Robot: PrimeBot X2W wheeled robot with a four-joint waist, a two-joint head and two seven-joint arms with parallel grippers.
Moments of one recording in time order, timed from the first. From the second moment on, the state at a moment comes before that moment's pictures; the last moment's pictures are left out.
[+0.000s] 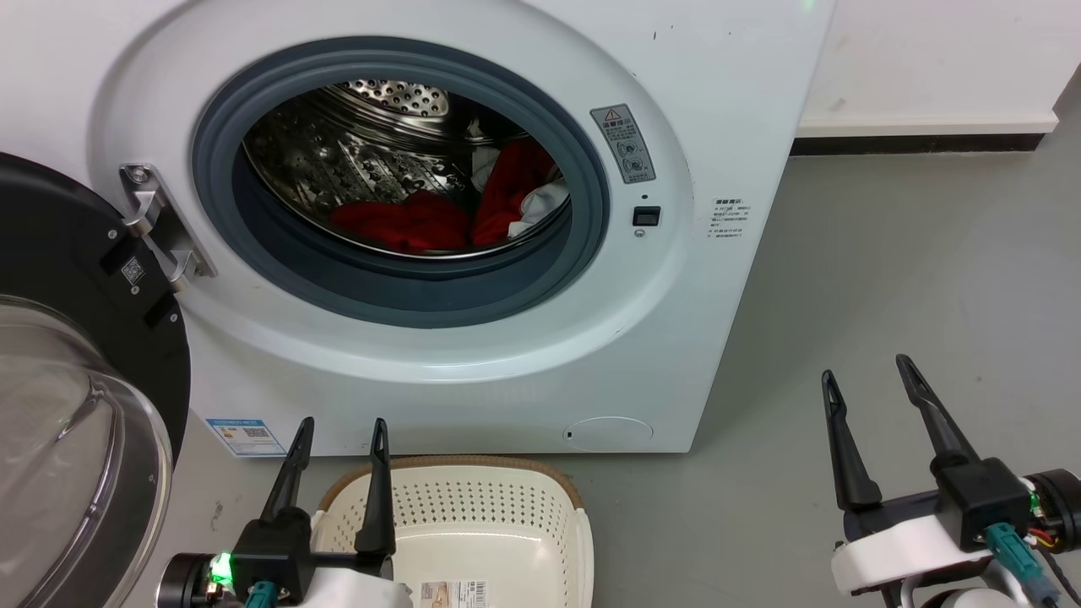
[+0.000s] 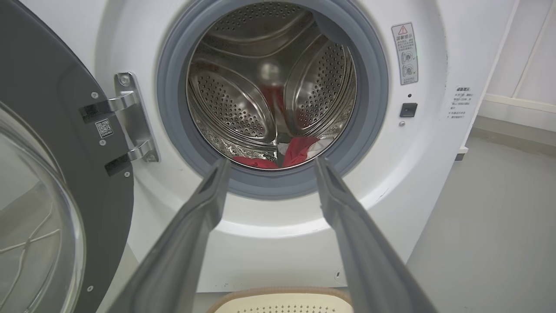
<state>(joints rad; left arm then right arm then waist) 0.07 0.05 -0.08 0.01 -0.06 0.03 -0.25 -0.01 -0.05 0.00 0.03 -0.11 0.13 -0.26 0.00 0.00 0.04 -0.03</state>
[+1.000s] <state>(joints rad) 0.08 0.06 -0.11 0.00 0.00 0.04 -0.26 0.00 -0.05 0.00 0.16 -0.06 0.13 -0.26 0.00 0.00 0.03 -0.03</state>
